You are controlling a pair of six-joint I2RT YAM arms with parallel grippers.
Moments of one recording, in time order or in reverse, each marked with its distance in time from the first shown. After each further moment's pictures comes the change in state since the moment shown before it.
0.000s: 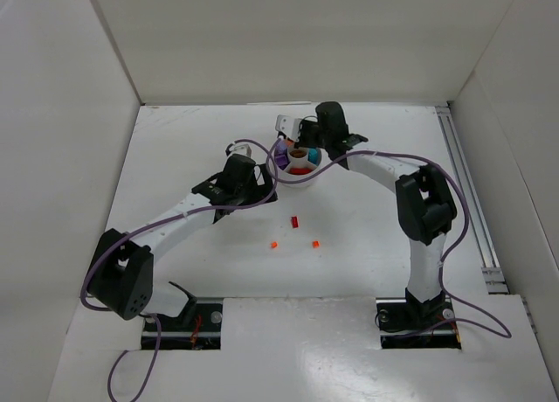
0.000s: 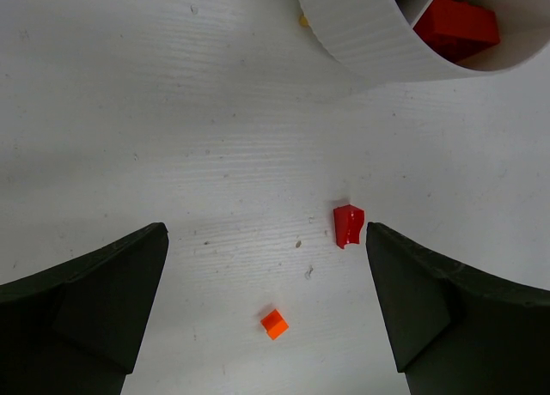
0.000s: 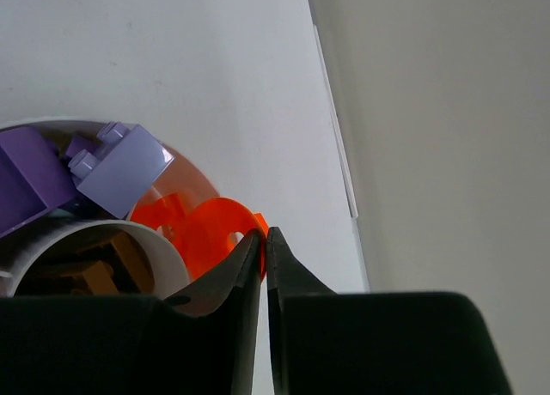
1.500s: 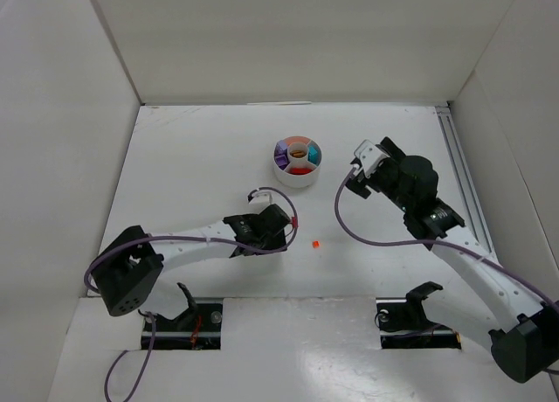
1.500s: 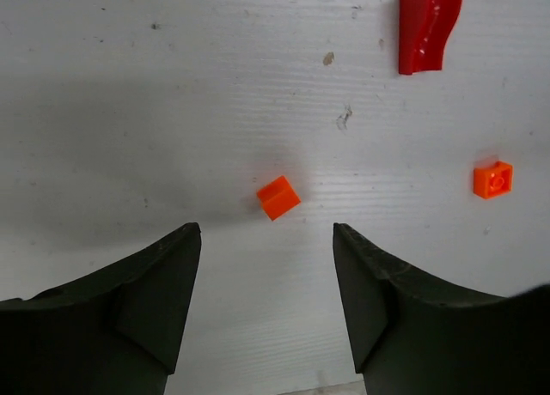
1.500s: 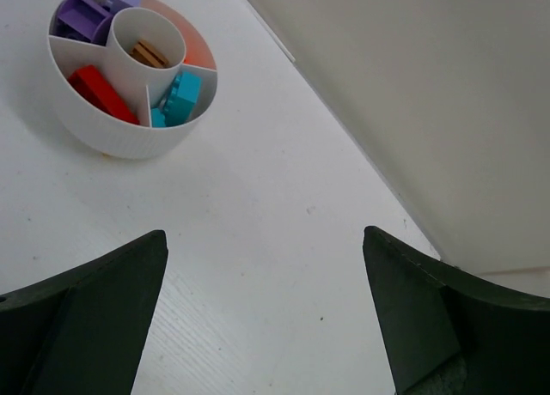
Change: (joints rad) left arm -0.390 0.013 -0.163 -0.117 -0.190 -0.302; right arm -0.054 -1.041 -0.753 -0.084 0.238 0.347
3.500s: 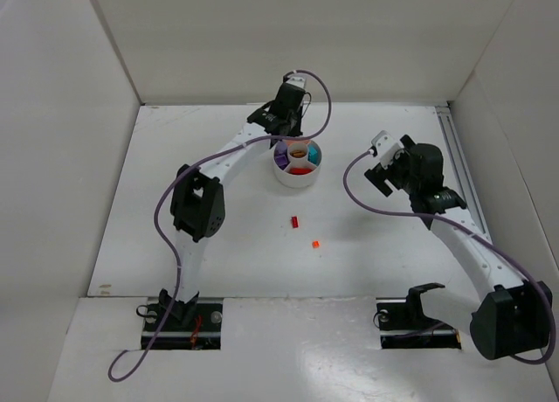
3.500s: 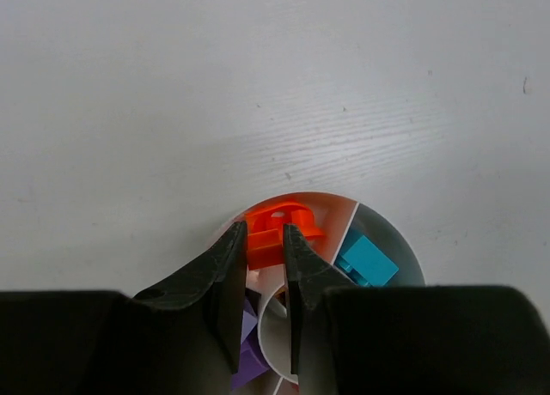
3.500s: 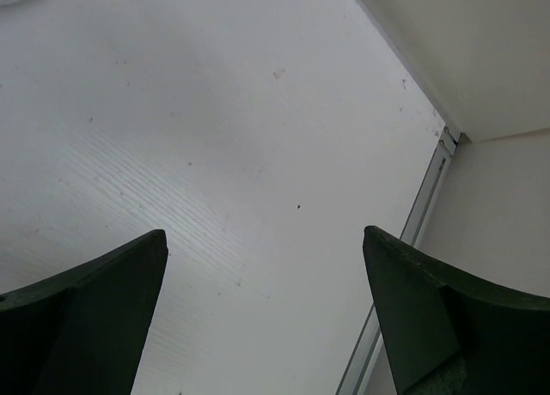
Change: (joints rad) left arm 0.371 0.732 1.254 -0.059 0.037 0.683; right arm -0.253 0.119 0.029 -0.137 0.025 -0.040
